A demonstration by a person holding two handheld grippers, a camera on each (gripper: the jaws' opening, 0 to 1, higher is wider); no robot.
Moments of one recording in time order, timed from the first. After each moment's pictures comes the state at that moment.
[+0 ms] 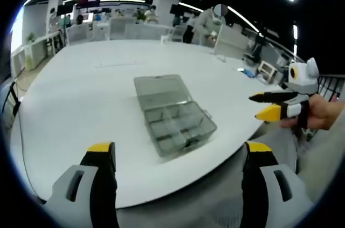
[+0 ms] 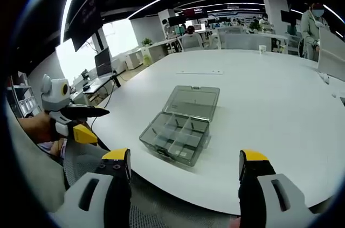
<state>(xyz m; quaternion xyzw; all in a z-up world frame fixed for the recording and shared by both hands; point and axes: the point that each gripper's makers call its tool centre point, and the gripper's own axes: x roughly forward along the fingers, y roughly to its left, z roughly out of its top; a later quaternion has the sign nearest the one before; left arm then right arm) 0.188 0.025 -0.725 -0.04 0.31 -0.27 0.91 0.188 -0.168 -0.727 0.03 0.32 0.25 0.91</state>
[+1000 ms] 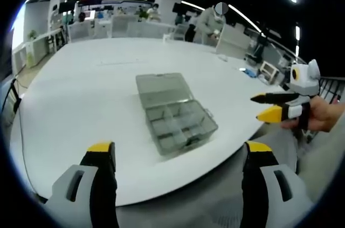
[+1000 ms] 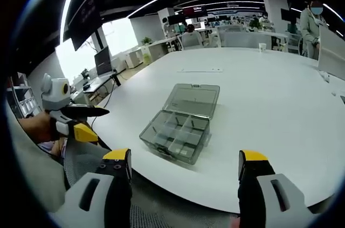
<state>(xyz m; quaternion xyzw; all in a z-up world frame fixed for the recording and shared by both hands) 0.187 0.026 -0.728 -0.05 0.32 -0.26 0.91 0.186 -0.169 -0.730 0.03 0.33 0.25 0.91</state>
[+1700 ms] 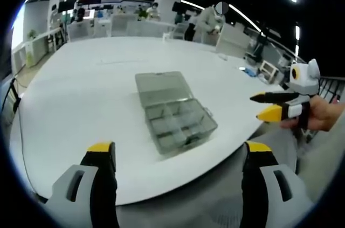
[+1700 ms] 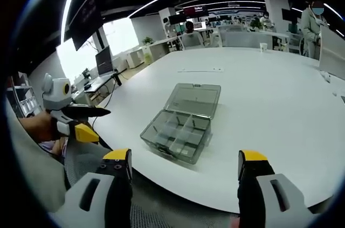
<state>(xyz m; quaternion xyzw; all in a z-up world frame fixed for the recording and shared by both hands) 0.186 0.026 -0.730 -0.04 0.32 -0.26 0.91 0.185 -0.167 -0.730 0.03 0.33 0.26 0.91</state>
